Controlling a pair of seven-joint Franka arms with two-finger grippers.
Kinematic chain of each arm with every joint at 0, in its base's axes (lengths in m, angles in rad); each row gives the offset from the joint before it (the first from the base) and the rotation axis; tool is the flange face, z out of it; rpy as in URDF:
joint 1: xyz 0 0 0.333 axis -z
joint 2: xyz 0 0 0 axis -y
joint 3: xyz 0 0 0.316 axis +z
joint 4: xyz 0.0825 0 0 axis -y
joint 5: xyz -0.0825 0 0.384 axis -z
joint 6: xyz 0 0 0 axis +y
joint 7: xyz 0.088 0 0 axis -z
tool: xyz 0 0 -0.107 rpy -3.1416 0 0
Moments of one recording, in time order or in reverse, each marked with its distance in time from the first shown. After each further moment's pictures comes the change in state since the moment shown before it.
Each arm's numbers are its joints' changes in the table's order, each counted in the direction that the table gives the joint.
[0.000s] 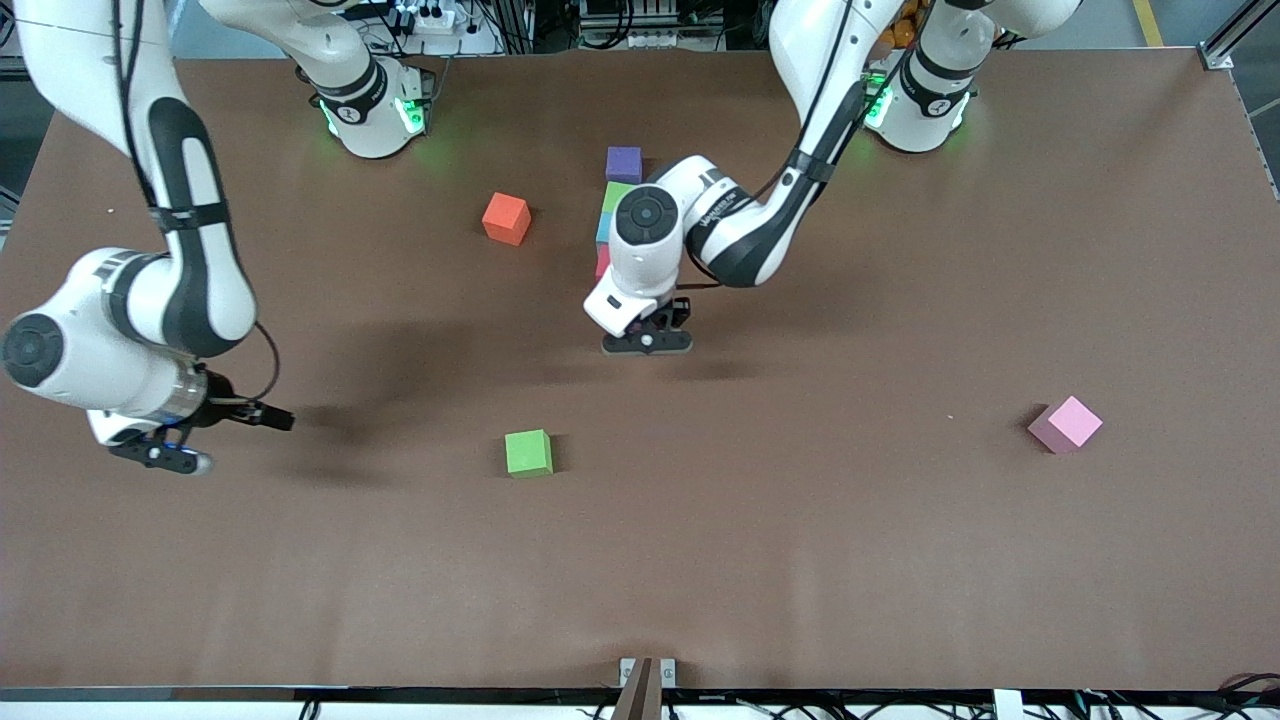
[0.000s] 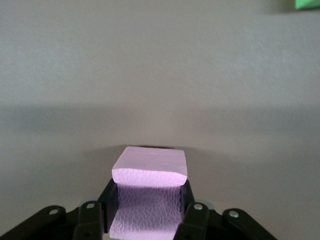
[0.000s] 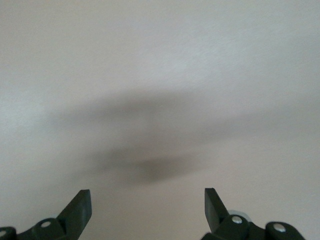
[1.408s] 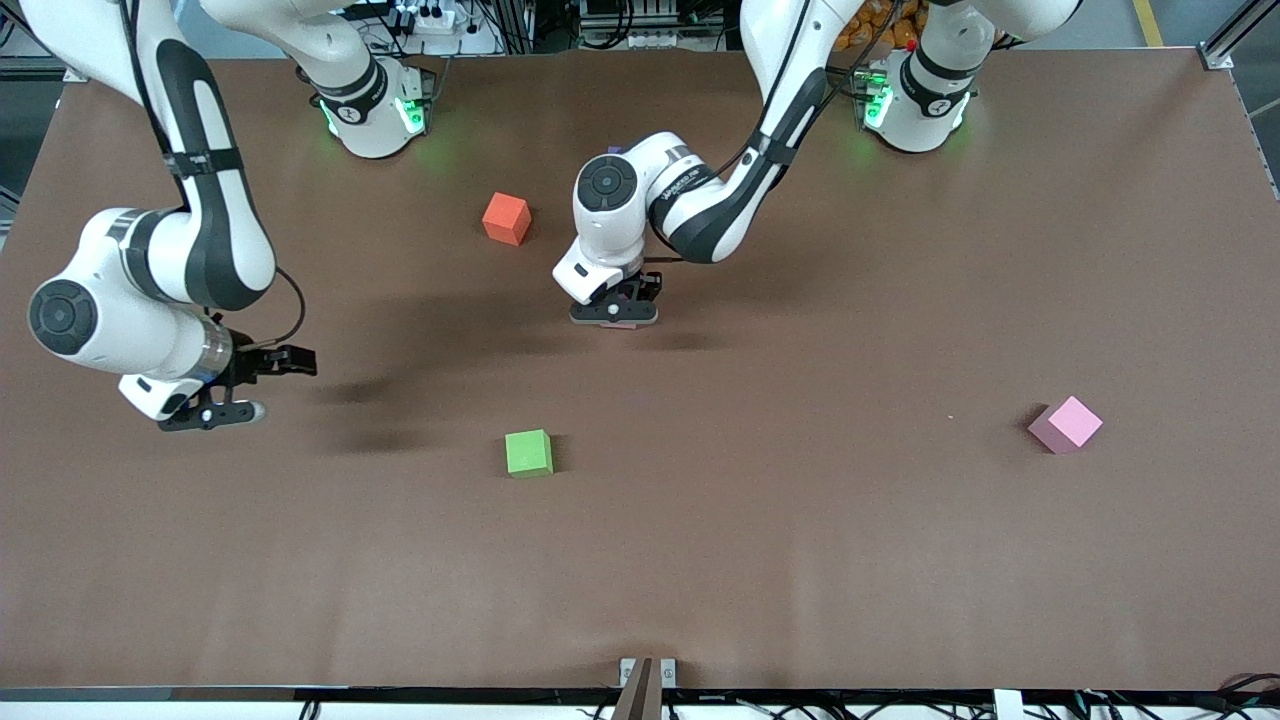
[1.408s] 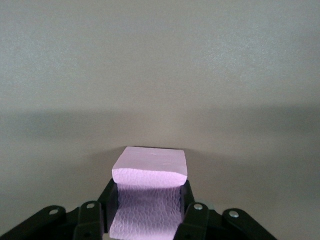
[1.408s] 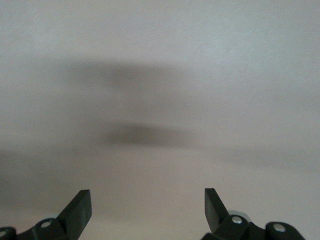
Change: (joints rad) left arm 0.072 -0.030 0.003 0.018 0.000 -0.001 -0.051; right arm -0.131 0.166 0.016 -0.140 0.105 0.157 -0.208
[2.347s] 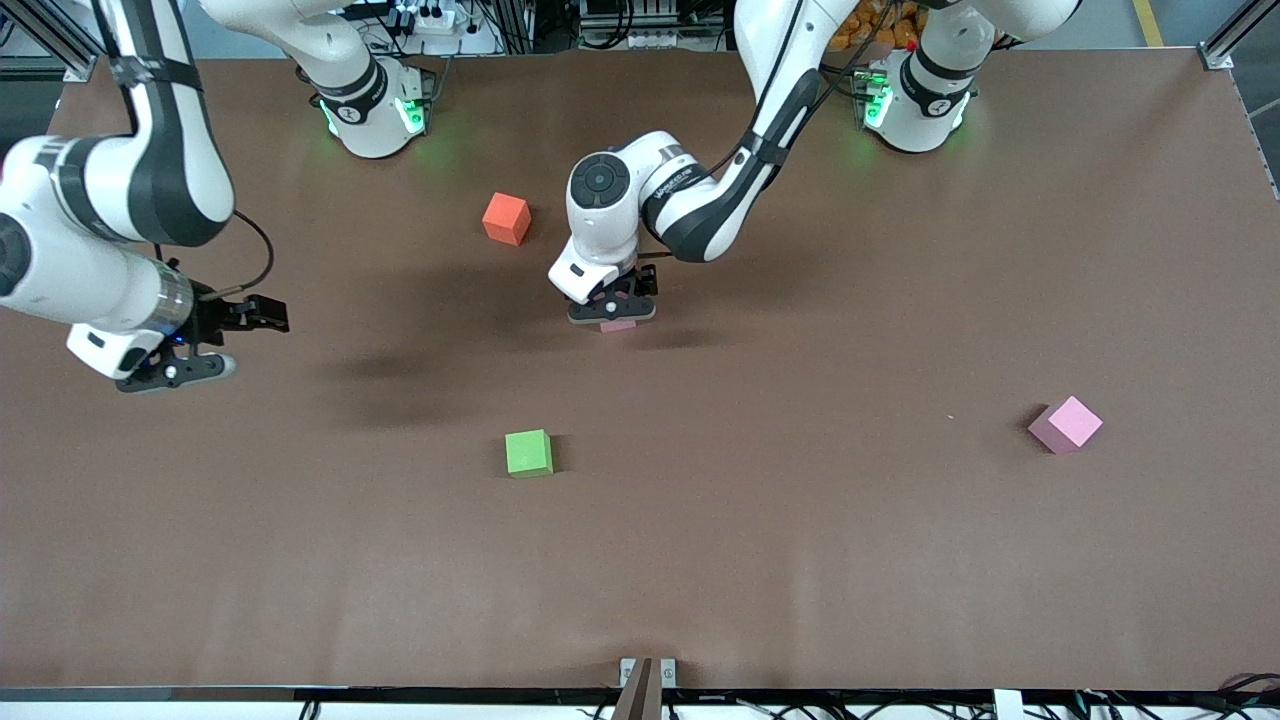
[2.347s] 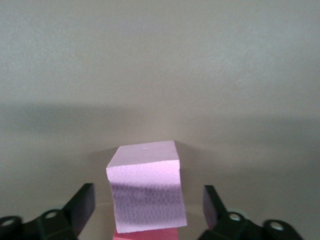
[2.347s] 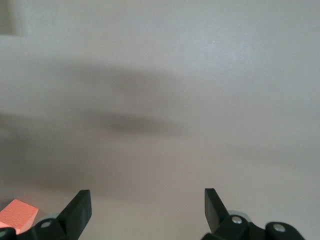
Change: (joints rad) left arm 0.010 -0.005 0.005 0.029 0.000 -0.002 -0.097; right arm 0.029 0.177 0.002 0.001 0.100 0.134 0.000
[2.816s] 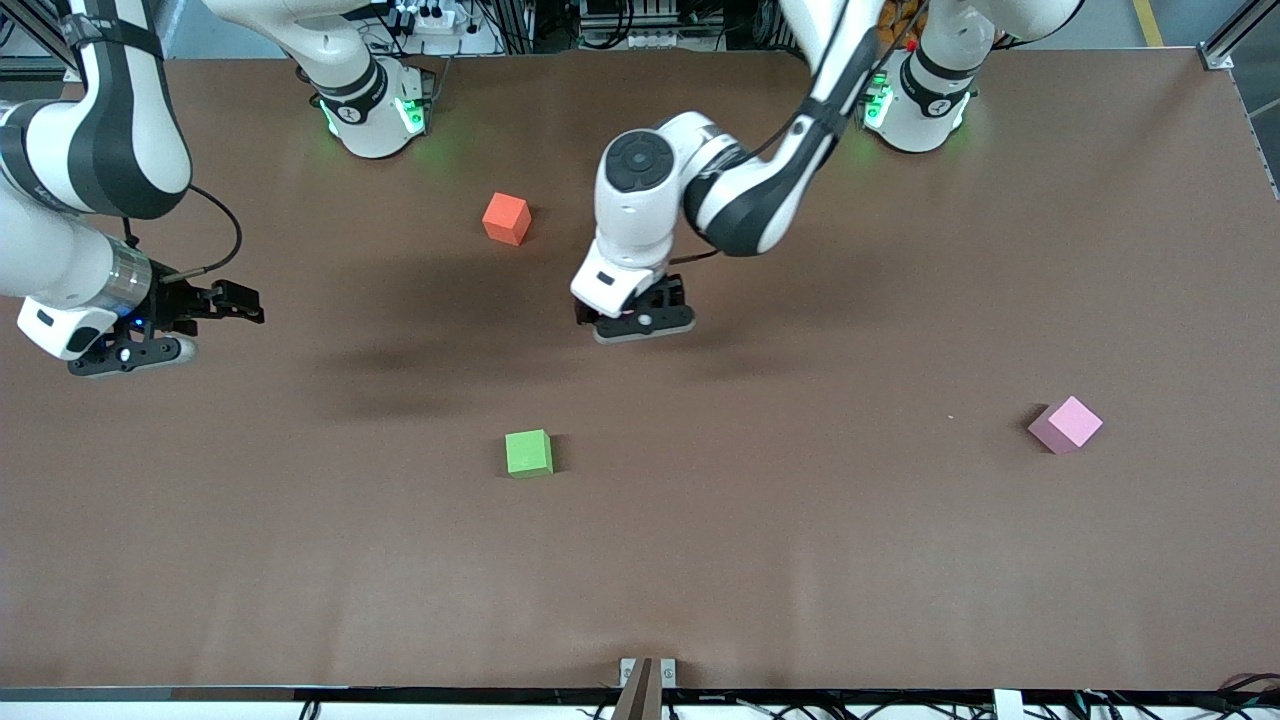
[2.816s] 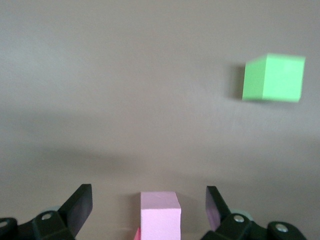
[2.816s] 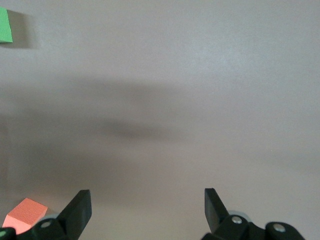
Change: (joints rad) left arm -0.069 0.186 0.110 0.031 0.000 0.111 0.007; right arm 0.228 0.059 0.209 0.000 0.001 0.015 0.005
